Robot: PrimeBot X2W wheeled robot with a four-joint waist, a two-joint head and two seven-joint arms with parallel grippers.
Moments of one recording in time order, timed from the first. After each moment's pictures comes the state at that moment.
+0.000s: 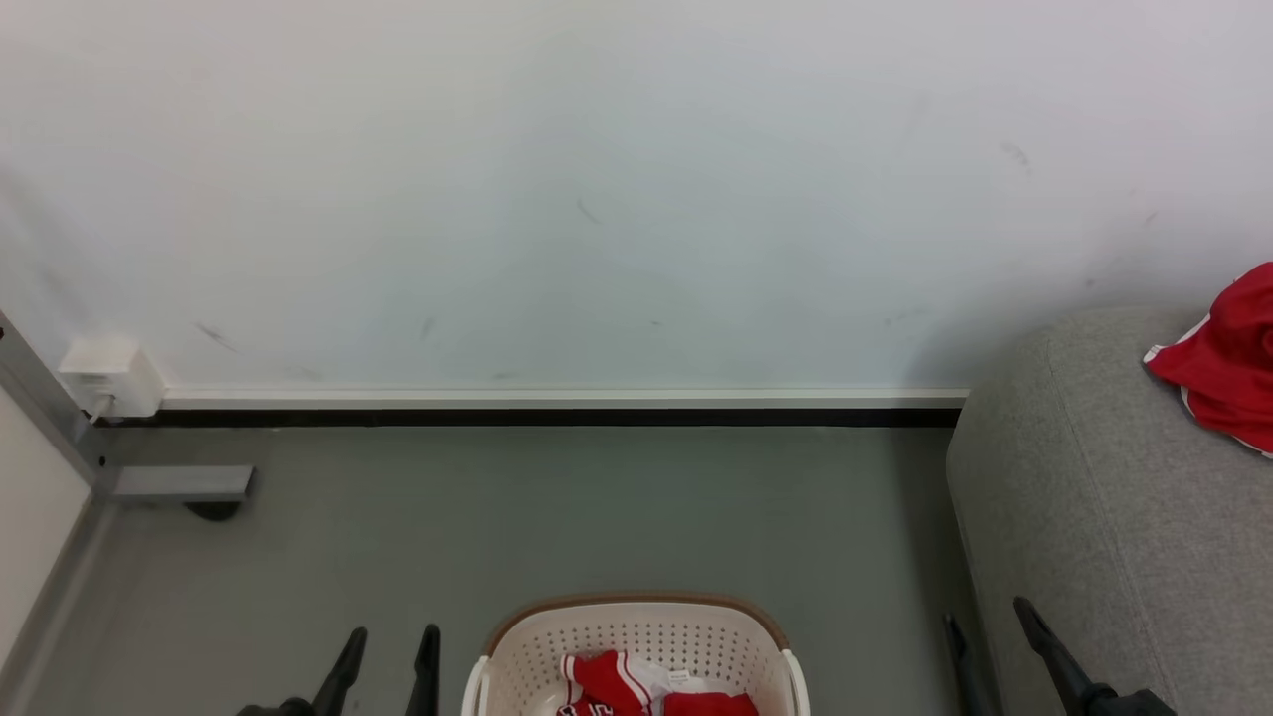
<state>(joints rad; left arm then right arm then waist) 0.04 0.09 -0.09 0.26 -0.27 -0.08 -0.26 0.02 -0.05 0.13 0.27 0.17 0.13 -0.26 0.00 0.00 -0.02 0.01</state>
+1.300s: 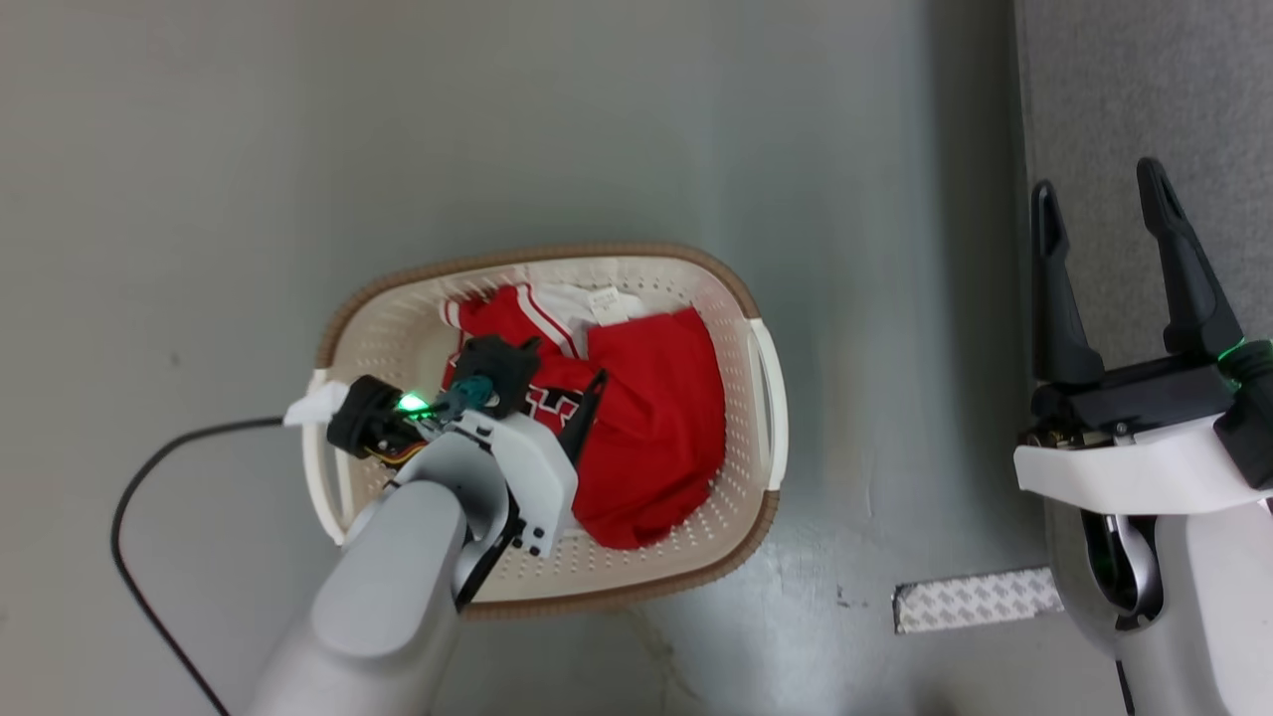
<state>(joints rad) -0.69 0.09 -0.42 0.66 -0.08 -0.13 -0.02 -0.47 -0.05 0.06 0.07 0.13 0.13 -0.26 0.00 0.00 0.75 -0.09</state>
